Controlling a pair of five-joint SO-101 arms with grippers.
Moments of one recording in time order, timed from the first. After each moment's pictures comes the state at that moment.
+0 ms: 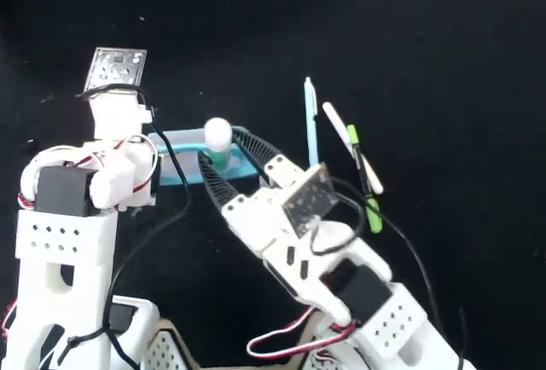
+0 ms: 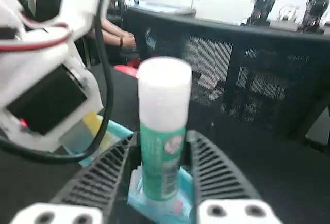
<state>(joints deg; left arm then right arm) 0.8 -42.5 21.0 88.7 -0.7 -41.7 -78.2 71.5 20.0 0.8</state>
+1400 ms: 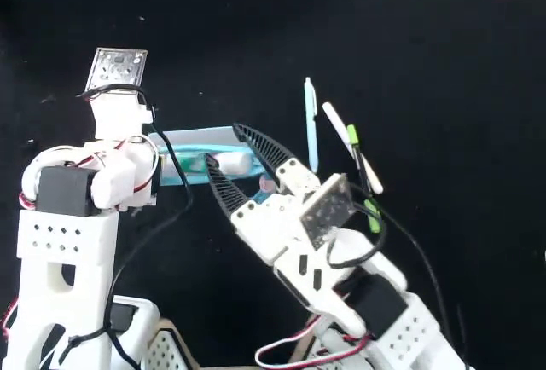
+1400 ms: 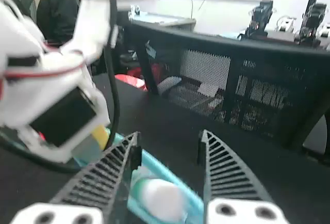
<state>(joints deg) 0.9 -42.5 21.2 88.7 -0.7 -41.8 -82.9 67.6 26.9 0.8</state>
